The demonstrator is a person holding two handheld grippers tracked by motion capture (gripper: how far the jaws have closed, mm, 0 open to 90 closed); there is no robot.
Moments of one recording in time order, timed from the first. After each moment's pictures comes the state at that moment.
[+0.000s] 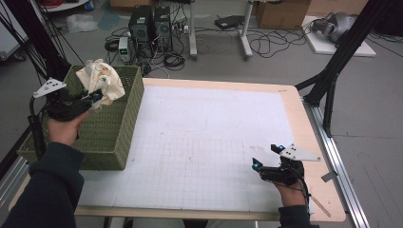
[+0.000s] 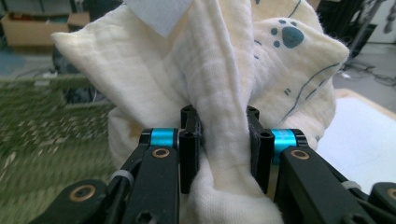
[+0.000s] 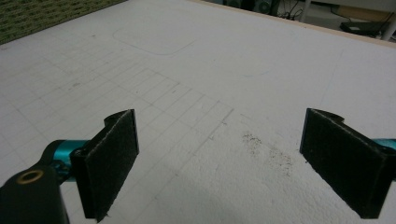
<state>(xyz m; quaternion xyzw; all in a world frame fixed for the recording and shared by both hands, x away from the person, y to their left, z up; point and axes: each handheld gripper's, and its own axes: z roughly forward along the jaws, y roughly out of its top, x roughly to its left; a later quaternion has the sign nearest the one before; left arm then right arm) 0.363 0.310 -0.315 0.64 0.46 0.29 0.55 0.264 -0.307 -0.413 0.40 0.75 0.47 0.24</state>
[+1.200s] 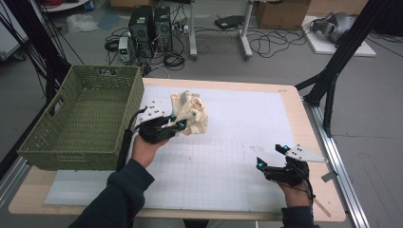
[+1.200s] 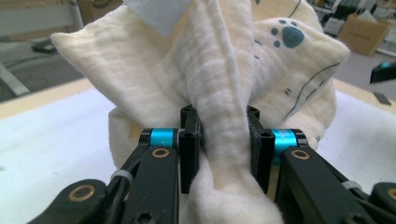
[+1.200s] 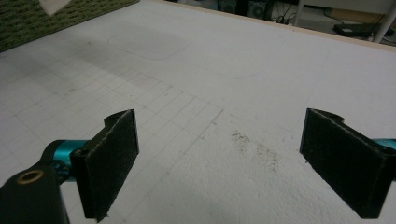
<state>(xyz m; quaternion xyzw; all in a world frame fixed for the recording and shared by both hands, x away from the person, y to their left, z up) 0.351 0.096 -0.373 0.75 0.31 0.17 0.55 0.260 -0.319 -0.409 0.41 0.74 0.48 0.25</state>
